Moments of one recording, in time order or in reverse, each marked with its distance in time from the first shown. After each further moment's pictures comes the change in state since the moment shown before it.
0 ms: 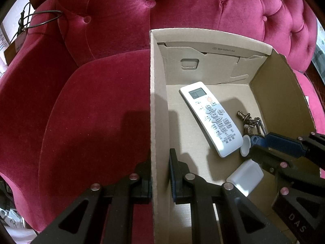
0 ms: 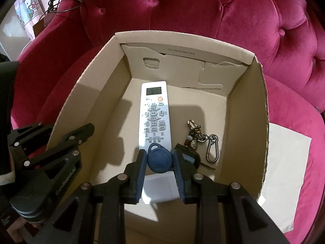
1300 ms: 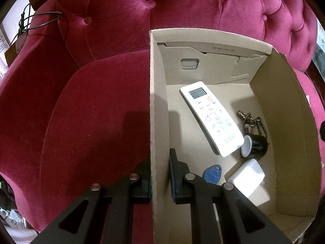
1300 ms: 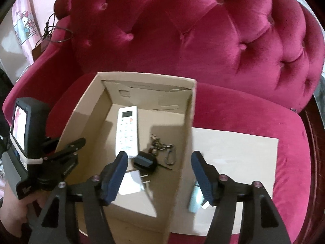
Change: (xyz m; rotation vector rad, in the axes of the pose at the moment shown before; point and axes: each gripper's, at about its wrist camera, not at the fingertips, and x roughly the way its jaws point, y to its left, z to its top) left arm 0.001 0.001 0.000 0.007 -0.003 0.005; right arm -0.083 -0.049 -0.007 0.056 -0.139 -0.079
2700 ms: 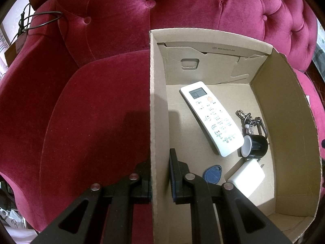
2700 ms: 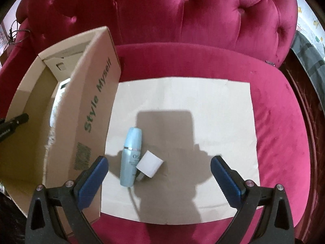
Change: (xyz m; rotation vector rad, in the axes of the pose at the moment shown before) left arm 0.000 0.002 -0.001 -0.001 0.000 -0.001; right arm 0.043 -0.109 -0.078 0.142 0.109 -0.107
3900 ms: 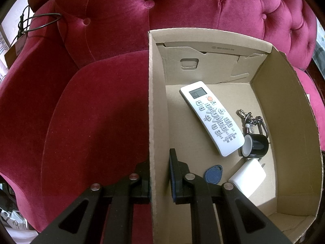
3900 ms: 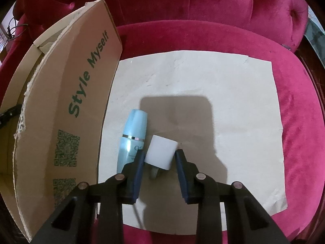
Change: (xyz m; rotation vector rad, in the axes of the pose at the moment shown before) left arm 0.001 -0.003 0.000 0.007 0.000 0.010; right arm 0.046 -0.004 -0.006 0.010 0.080 0.084
